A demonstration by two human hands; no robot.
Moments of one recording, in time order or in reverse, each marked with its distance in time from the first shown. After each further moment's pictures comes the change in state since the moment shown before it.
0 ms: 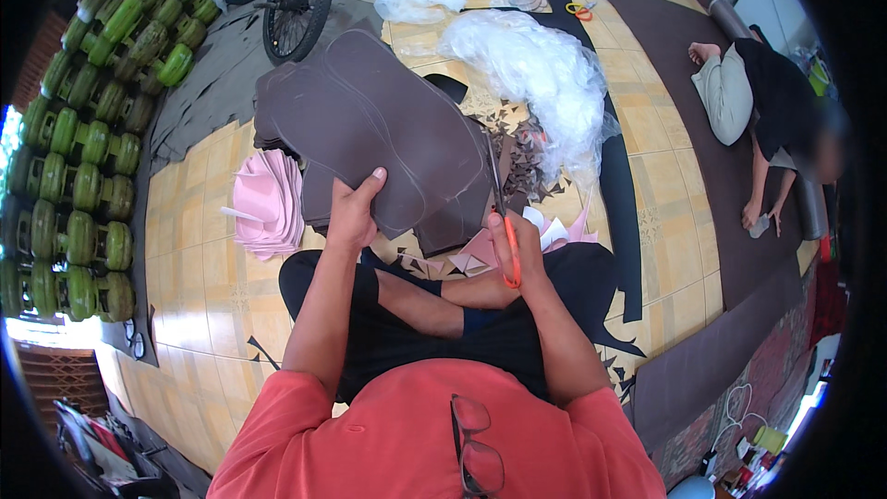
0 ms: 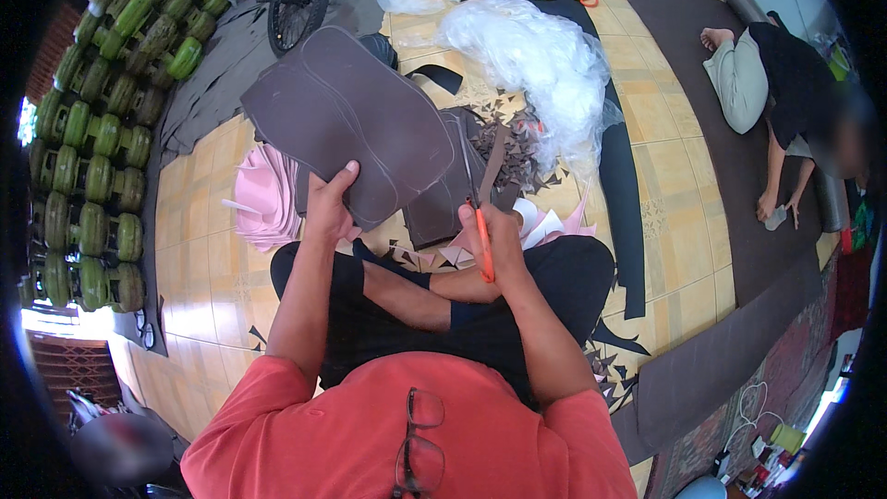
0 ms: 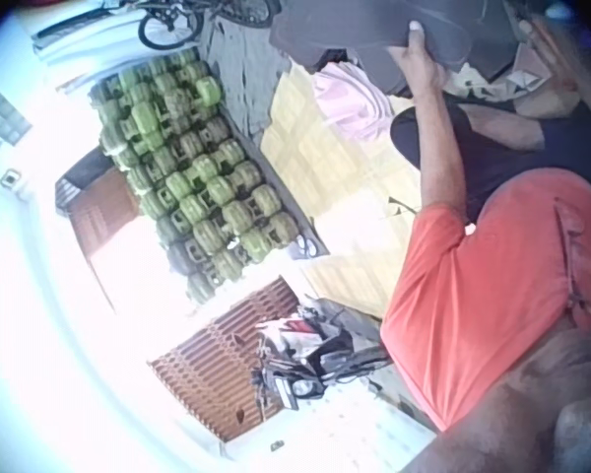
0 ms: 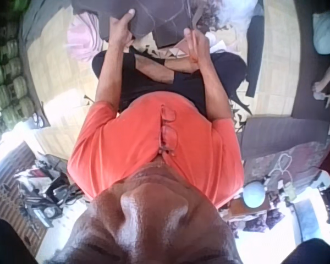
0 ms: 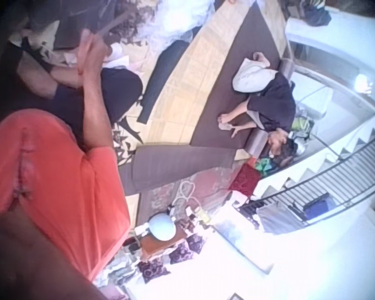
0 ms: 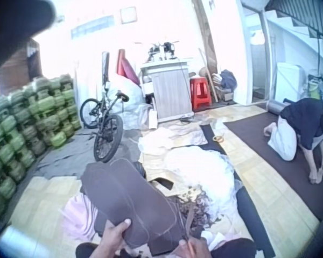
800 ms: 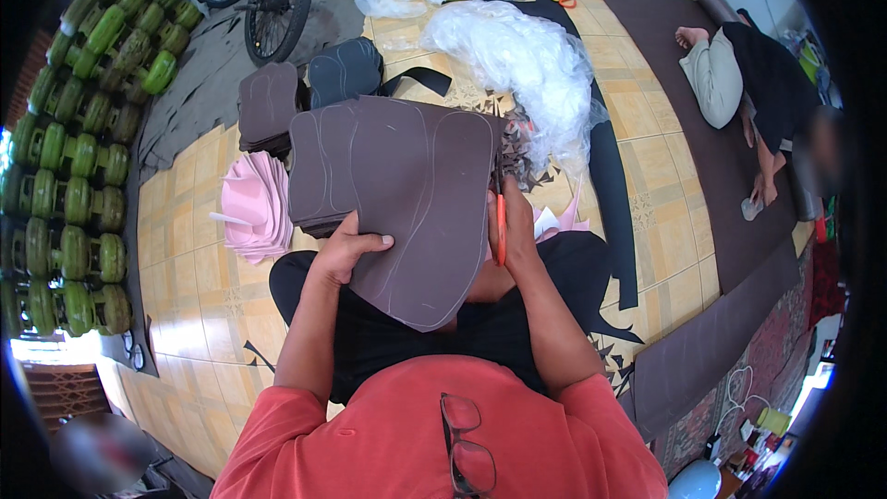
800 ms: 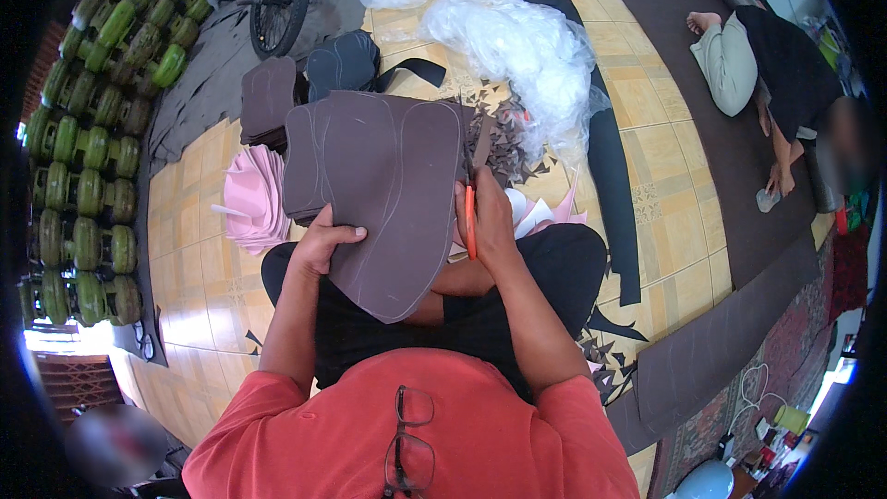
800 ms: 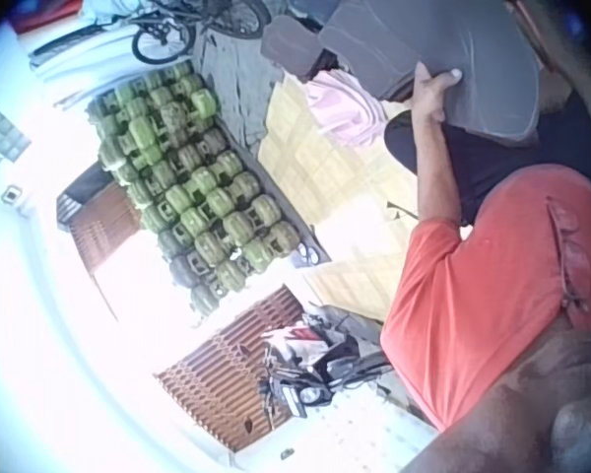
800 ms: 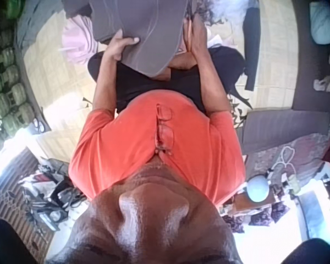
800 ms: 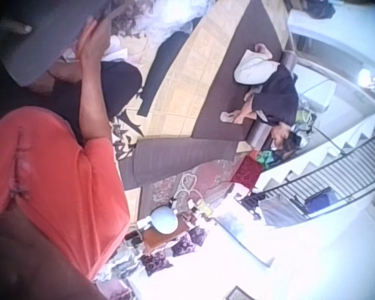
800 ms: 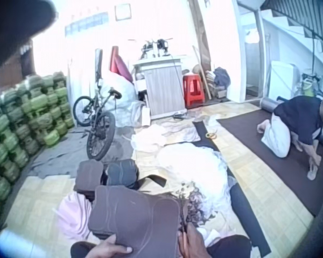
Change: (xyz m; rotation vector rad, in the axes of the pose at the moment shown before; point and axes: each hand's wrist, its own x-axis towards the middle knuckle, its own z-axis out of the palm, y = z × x) left_hand -0.041 -0.001 -0.030 0.415 -0.206 -0.459; right_hand 0.021 -0.001 0.004 -0.099 0.254 -0.177
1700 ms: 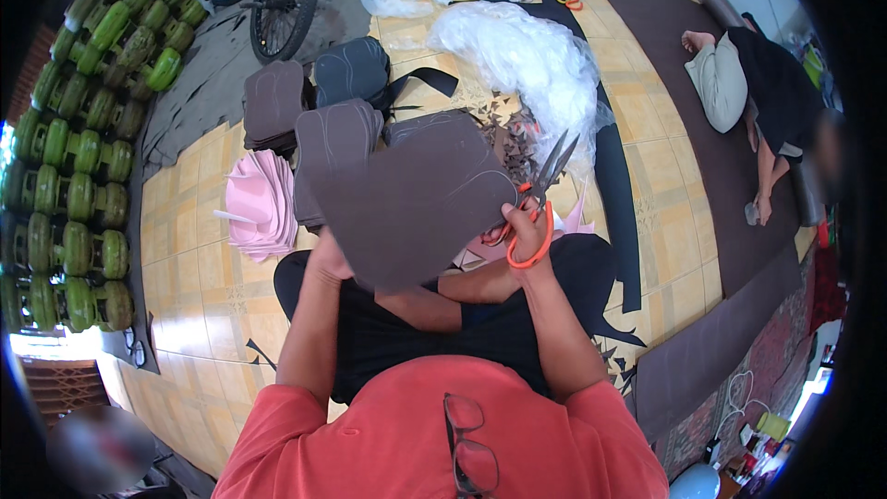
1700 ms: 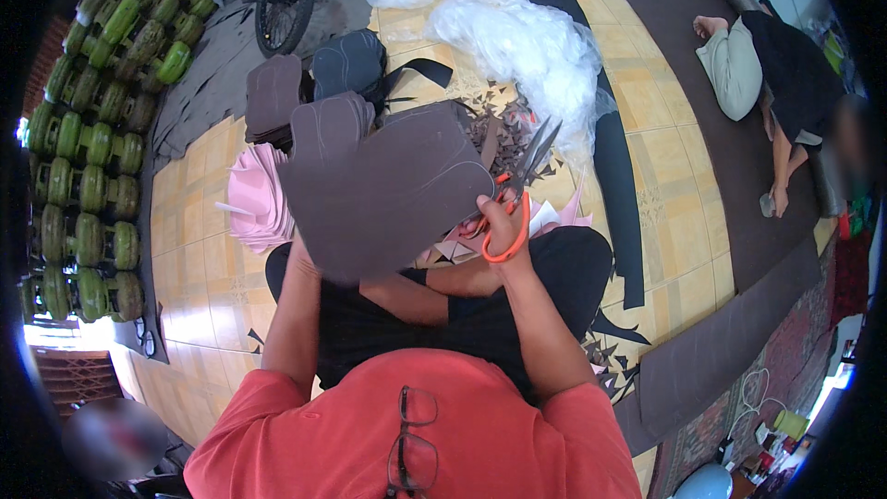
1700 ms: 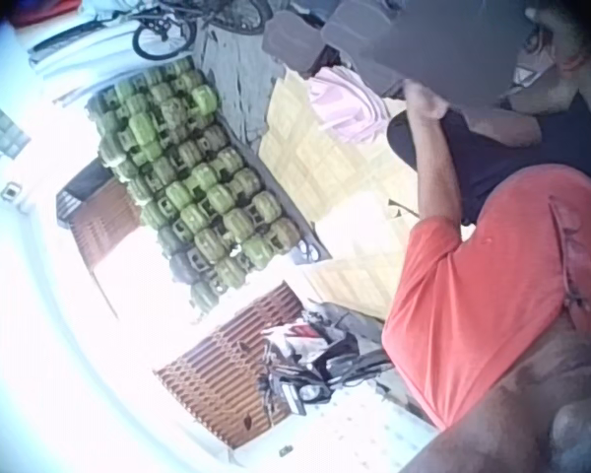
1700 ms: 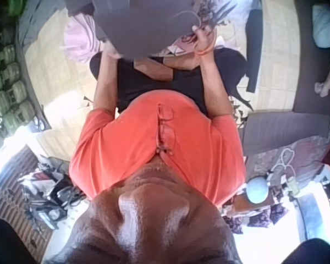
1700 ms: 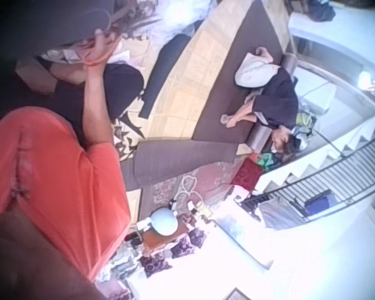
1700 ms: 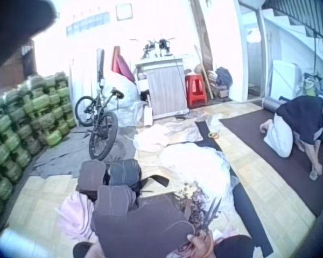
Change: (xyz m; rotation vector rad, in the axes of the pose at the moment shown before) left_hand 0.025 -0.054 -0.057 -0.709 -0.390 0.019; right_hand -0.020 0.017 -0.007 1.023 -0.037 0.660
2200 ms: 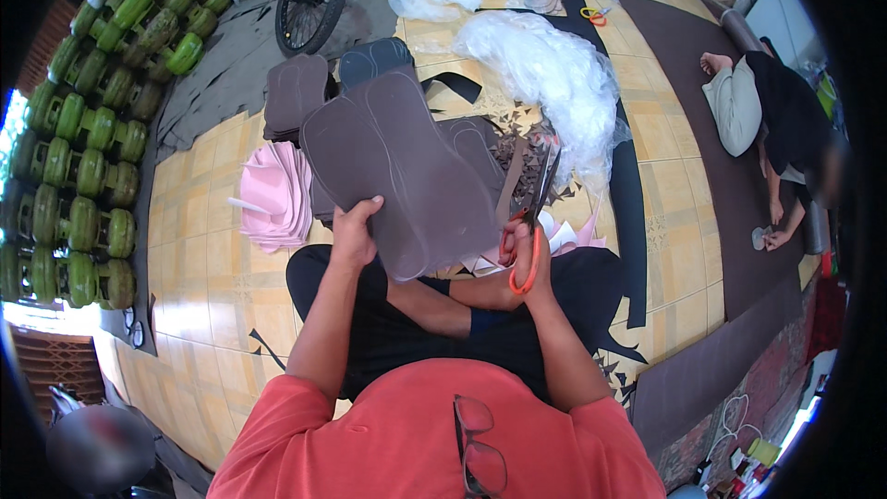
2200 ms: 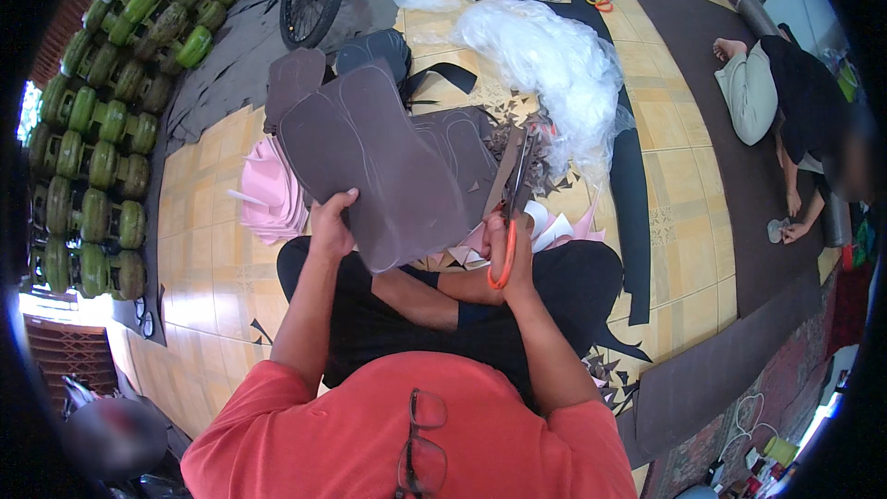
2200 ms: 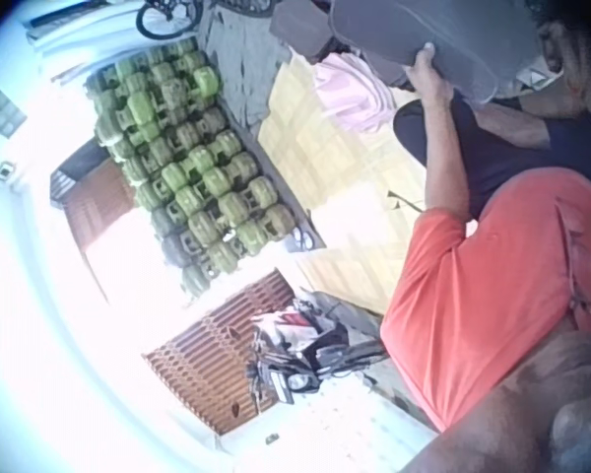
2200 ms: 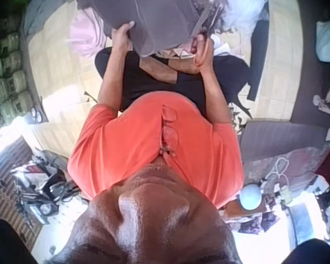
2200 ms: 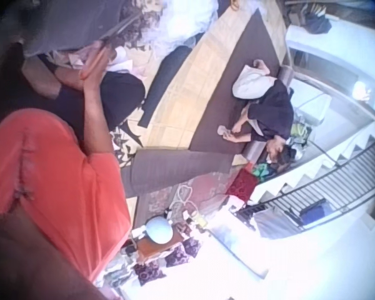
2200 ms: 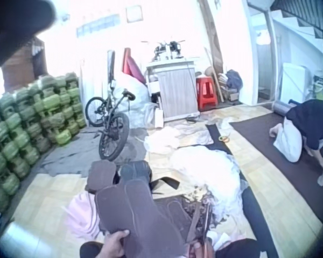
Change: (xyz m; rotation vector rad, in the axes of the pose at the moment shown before) left_hand 0.018 0.004 0.066 0.246 0.618 0.502; right_hand -0.016 0.026 -0.002 -0.482 -0.003 -0.109
